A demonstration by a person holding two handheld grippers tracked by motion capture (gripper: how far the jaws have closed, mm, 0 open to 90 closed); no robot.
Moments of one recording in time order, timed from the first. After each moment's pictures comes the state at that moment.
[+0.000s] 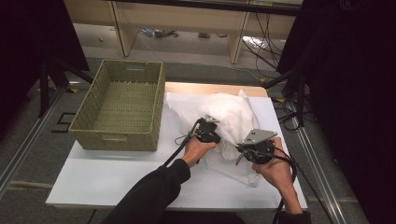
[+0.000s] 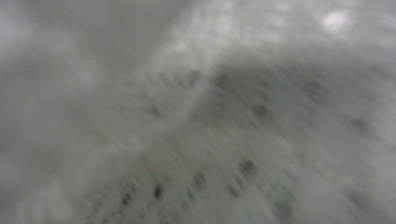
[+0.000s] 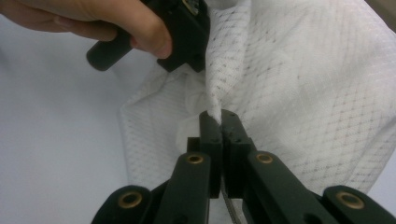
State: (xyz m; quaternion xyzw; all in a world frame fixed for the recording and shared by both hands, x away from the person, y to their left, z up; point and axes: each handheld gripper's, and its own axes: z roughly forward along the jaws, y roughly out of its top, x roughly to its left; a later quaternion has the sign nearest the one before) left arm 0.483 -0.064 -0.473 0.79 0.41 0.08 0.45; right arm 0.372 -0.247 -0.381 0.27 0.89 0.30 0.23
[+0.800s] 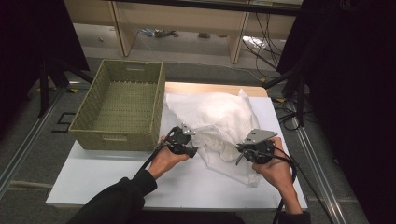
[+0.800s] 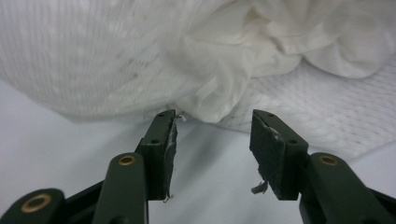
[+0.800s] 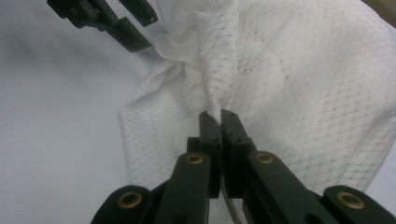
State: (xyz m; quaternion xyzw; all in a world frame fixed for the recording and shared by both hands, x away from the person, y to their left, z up) left arm 0.434 0.016 -0.467 0.84 0.38 0.13 0.36; right arm 0.372 -0.248 -0.382 0.27 0.89 0.30 0.23
